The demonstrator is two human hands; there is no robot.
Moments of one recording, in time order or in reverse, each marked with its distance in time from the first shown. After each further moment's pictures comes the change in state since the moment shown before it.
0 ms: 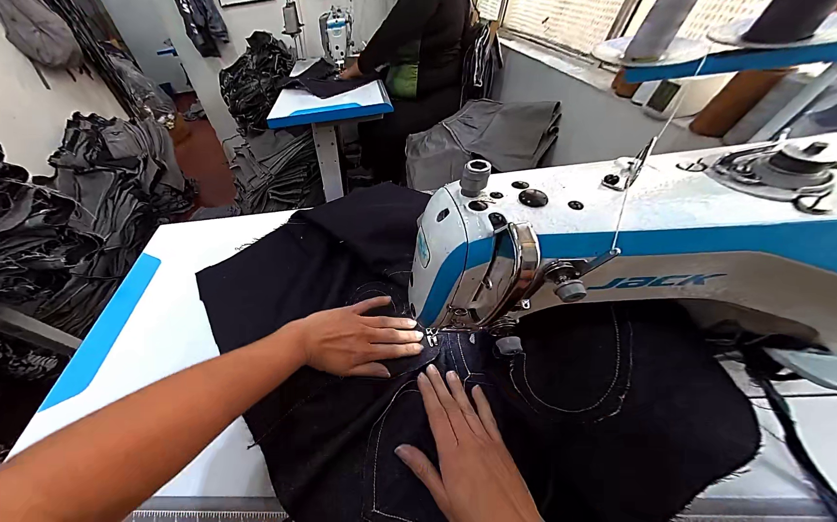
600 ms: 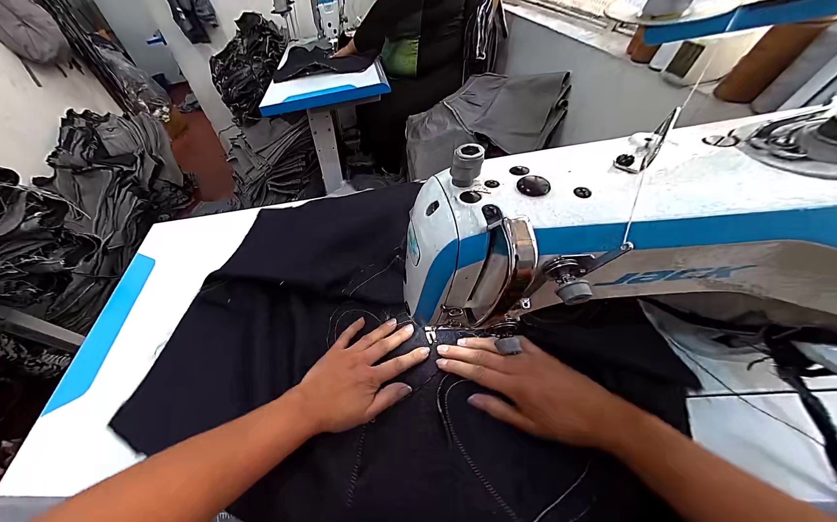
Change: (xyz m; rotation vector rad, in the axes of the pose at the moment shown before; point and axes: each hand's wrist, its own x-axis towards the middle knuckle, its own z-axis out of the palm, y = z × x) left_hand 0.012 0.076 0.021 -0.123 0.070 -0.593; right_hand 0.058 0.132 -0.032 0.018 -0.169 -0.574
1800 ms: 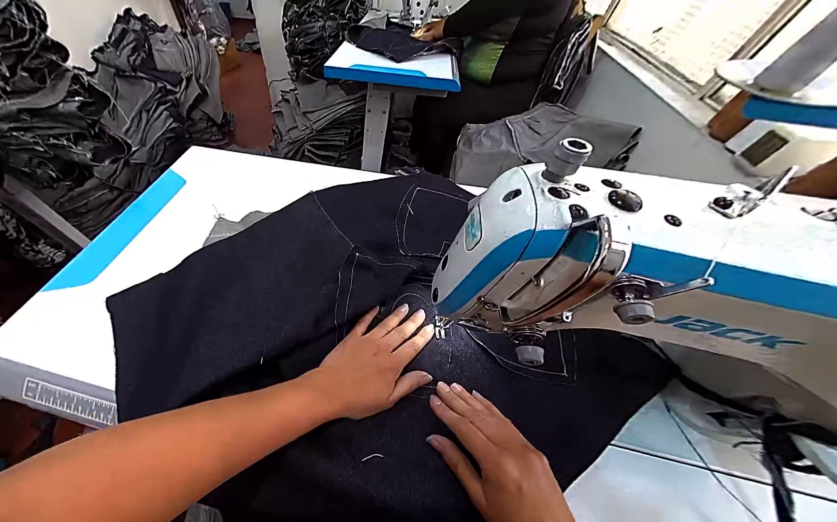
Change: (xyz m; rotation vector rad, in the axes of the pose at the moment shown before) left_hand 0.014 0.046 0.006 -0.055 0.030 -0.300; right_hand -0.012 -0.086 0.006 0.049 0.179 0.226
